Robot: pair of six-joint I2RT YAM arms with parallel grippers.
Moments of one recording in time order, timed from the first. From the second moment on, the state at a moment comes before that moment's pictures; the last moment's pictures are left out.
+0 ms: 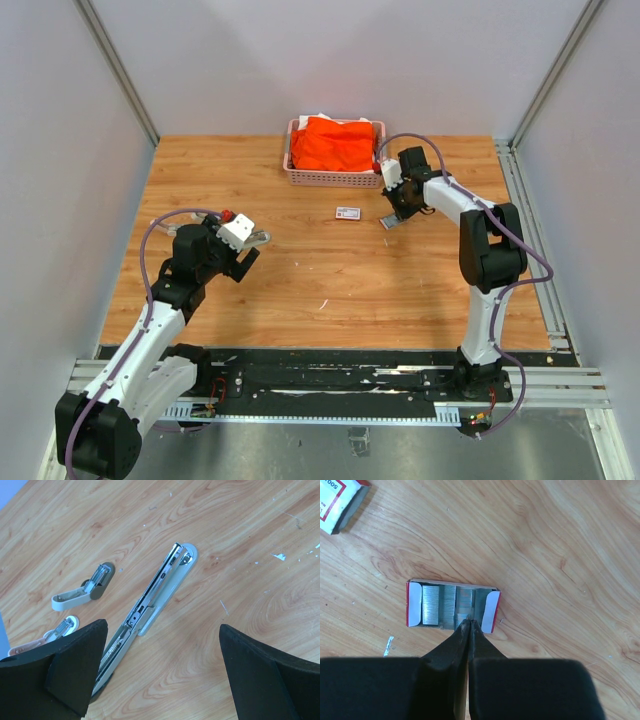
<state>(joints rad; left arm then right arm) -0.22 0.82 0.53 -0.18 0.11 0.47 0.25 2.03 1.50 -0.53 -0.11 -0.40</state>
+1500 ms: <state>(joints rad) -0.22 0.82 0.52 -0.18 0.11 0.47 0.26 2.06 1.52 -0.53 -0.09 -0.40</state>
